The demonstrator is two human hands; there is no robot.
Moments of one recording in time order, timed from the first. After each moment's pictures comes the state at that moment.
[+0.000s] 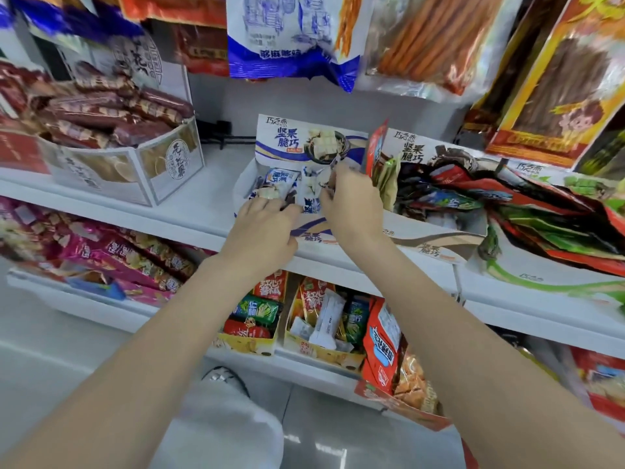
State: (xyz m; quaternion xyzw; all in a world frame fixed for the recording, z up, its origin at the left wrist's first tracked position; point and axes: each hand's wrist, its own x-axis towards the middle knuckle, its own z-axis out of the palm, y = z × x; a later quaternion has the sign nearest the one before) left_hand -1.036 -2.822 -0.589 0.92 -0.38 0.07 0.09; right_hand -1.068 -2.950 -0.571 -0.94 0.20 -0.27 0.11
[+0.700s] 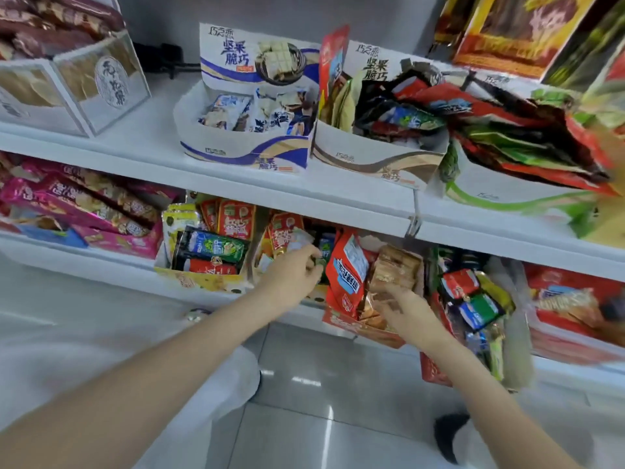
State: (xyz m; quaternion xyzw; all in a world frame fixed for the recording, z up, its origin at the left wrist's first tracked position) left_hand -1.147 -2.861 -0.695 0.86 -0.34 -0.23 0.30; right_hand -1.287 -3.007 -0.714 -0.90 0.27 0.05 0.34
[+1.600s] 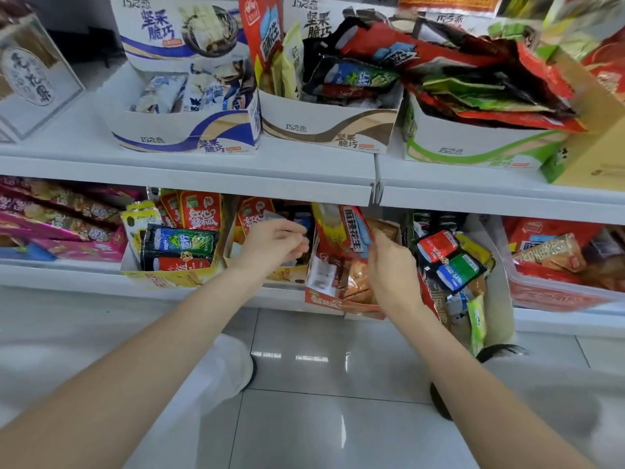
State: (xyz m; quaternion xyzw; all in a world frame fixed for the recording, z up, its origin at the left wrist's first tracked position) left_hand -1.151 -2.889 -0.699 0.77 -0.16 -0.31 0.53; right_hand -1.278 -3.019 -0.728 -0.91 0.33 -0.17 0.20
